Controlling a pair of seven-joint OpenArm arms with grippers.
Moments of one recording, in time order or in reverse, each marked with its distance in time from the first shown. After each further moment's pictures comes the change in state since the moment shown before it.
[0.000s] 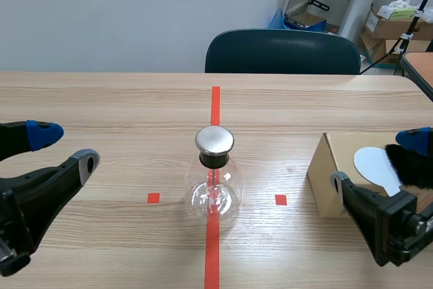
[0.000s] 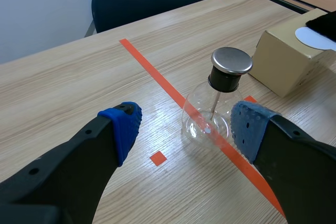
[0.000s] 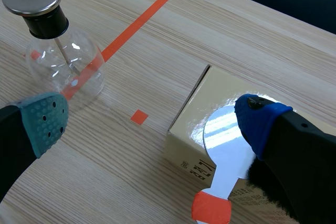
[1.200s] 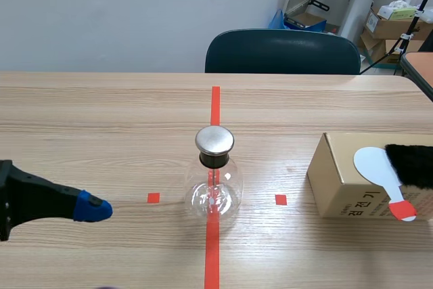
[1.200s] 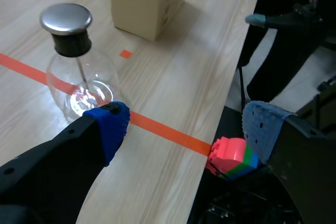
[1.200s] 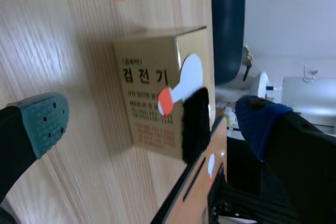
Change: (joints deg) left arm 0.0 -31.8 15.1 -0.2 -3.3 -5.6 -6.7; right arm -25.7 -10.1 0.0 -2.7 -76.5 -42.4 19.3
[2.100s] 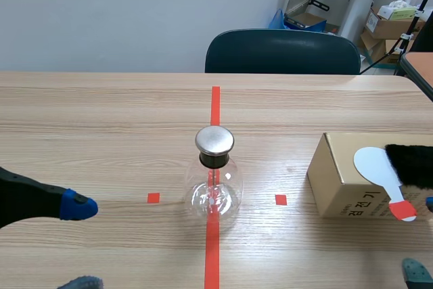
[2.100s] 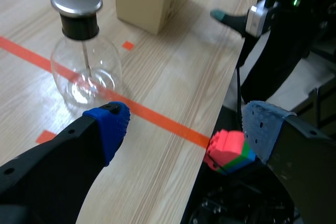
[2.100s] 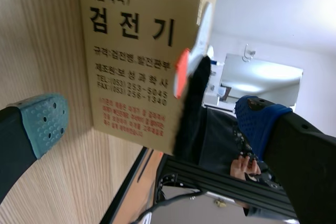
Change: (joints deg) left arm 0.7 -2.4 -0.2 -3.4 -4.4 0.0 -4.7; right arm 27.8 0.2 -6.6 -30.1 -12.7 -16.4 -8.9
